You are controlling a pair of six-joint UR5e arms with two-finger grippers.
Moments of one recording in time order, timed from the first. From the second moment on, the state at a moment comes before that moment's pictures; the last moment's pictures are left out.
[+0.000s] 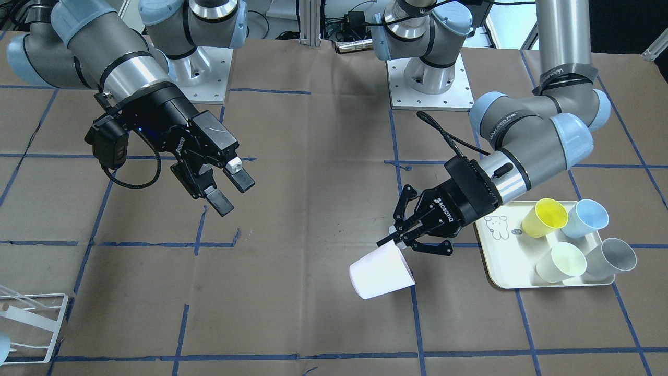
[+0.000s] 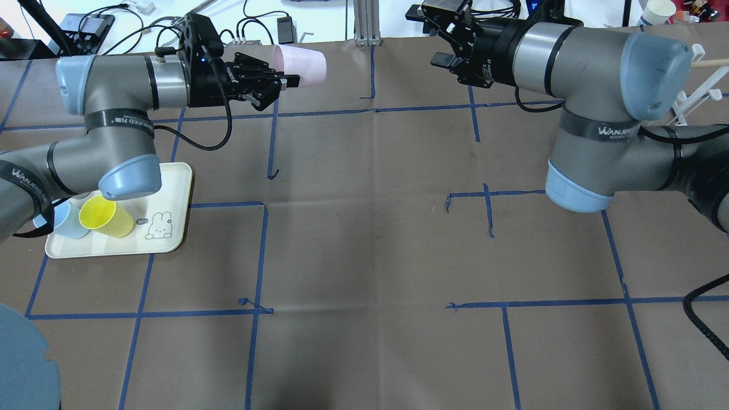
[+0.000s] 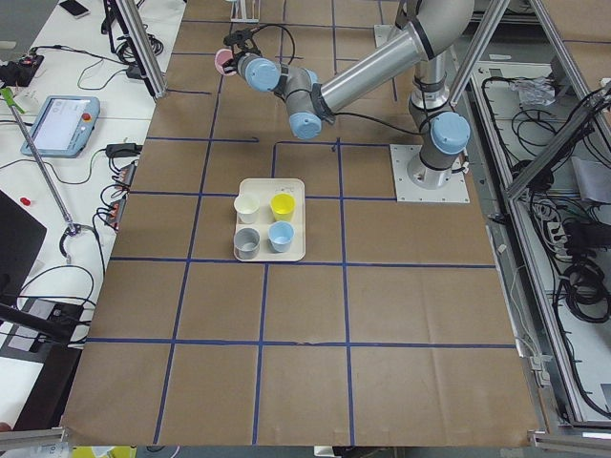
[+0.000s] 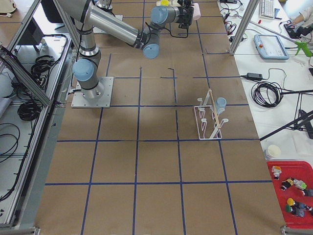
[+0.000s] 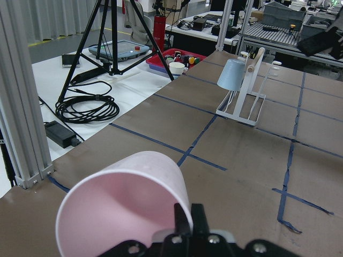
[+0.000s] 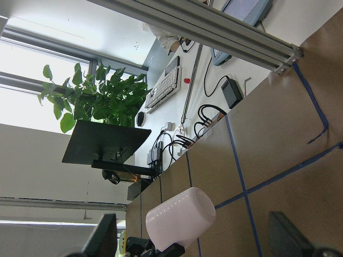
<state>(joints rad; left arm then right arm) -1.38 -1.89 -1.93 -0.42 0.47 0.92 1.53 -1.41 1.96 -3.15 -0.82 0.91</state>
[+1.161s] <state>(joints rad) -1.45 -1.88 -2.07 0.07 0.26 0.45 1.53 -1.20 2.01 -3.70 -0.88 1.48</state>
